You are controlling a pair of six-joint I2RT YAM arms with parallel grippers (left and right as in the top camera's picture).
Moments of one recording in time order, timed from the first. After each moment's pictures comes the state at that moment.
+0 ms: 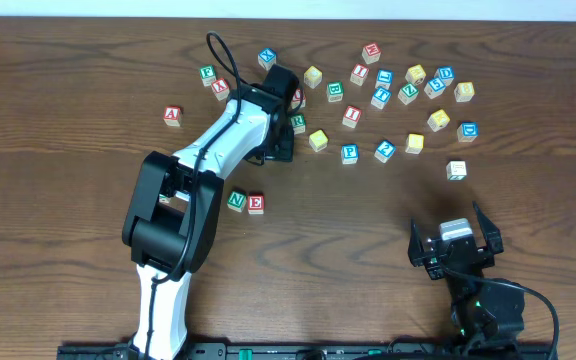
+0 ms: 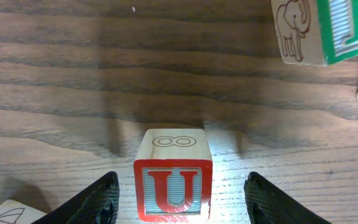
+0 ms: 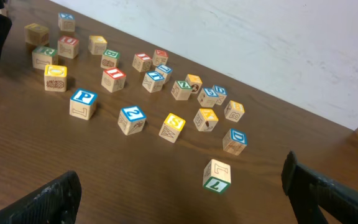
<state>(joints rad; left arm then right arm) -0.43 2.16 1.61 -0.85 -0.04 -0.35 0.13 0.01 0.08 -0.27 0.00 -0.36</state>
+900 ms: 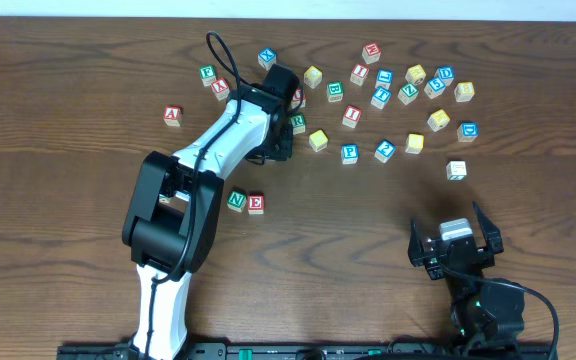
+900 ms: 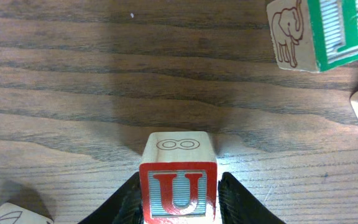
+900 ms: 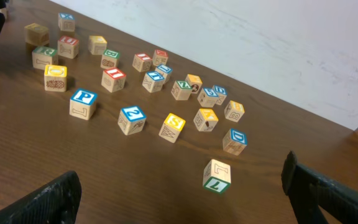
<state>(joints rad) -0.43 2.16 1.61 -0.84 -0.03 -0.36 0.13 0.01 0.08 -0.27 0.00 -0.36</state>
